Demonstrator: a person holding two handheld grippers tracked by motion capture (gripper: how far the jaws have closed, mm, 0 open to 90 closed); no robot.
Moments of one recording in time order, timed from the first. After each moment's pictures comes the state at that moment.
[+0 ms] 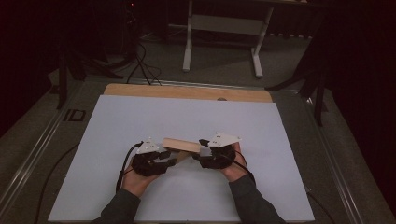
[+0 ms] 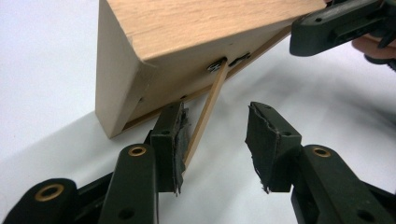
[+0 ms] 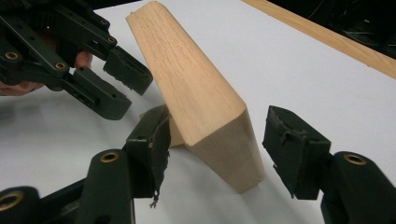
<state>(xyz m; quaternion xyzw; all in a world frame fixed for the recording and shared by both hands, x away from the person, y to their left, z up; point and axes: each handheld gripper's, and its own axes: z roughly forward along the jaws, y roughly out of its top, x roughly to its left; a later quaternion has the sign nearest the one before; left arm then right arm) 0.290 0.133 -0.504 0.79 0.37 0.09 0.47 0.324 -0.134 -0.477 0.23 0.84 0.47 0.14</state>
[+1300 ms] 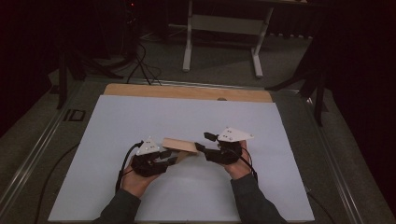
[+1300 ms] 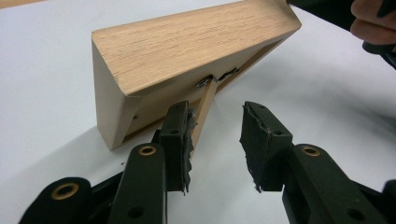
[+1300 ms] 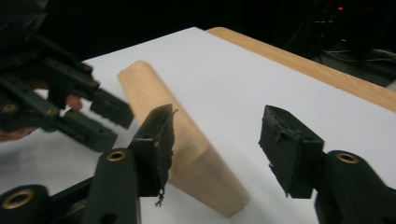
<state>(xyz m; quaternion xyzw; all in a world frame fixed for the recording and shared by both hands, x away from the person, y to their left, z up) 0.283 0.129 -0.492 0.80 0.36 0.11 0.47 0.325 -0.149 -0.458 0.27 0.79 0.53 0.15</state>
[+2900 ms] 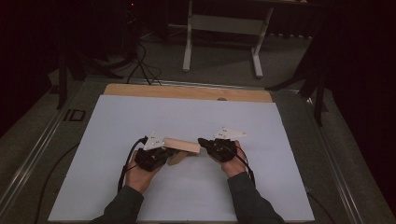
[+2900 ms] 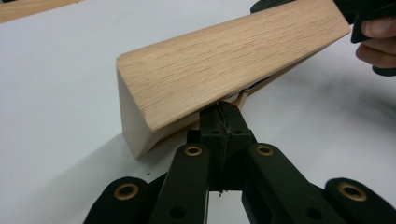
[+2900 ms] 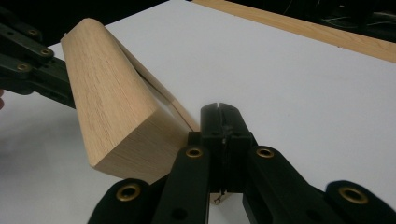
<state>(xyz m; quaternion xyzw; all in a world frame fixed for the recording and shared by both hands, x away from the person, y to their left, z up) 0.299 0.119 -0.490 0.81 0.37 0.15 0.44 0.346 -0.143 -0.491 0.31 0.80 0.50 0.13</state>
